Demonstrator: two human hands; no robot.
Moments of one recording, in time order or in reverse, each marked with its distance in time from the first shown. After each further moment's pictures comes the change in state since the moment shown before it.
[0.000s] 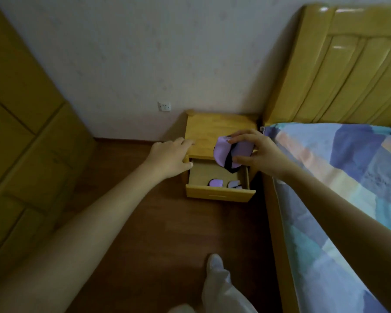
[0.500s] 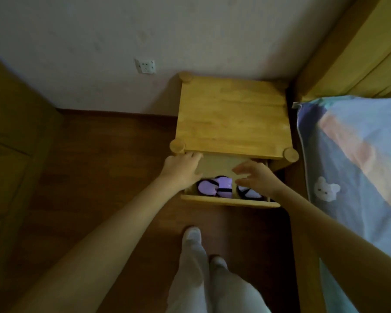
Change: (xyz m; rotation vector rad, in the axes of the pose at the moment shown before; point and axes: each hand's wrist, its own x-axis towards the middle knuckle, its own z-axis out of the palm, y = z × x) left_hand 0.244 -0.068 0.243 -0.106 -0.304 0.000; right_hand 0.162 0.293 0.142 -0.014 -0.283 0.551
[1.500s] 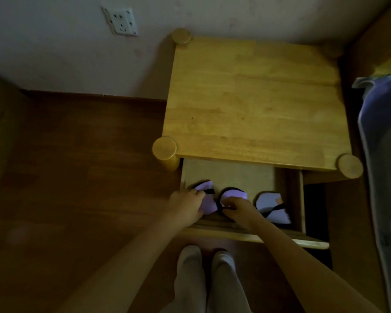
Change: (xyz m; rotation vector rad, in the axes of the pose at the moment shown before) left_hand 0.129 -0.029 0.206 -0.041 -0.329 0.019; right_hand 0.157 0.141 0.148 -0.019 -0.221 0.258
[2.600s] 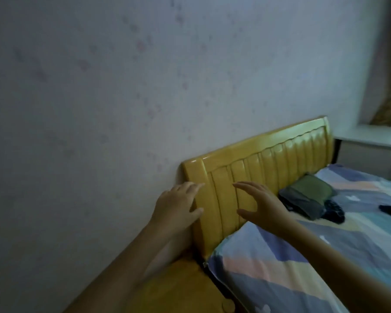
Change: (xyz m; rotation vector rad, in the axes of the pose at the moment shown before) left_hand -0.401 0.248 -0.545 0.292 0.967 0.761; right_hand -0.621 -0.209 -0.343 -0.161 1.362 -0.212
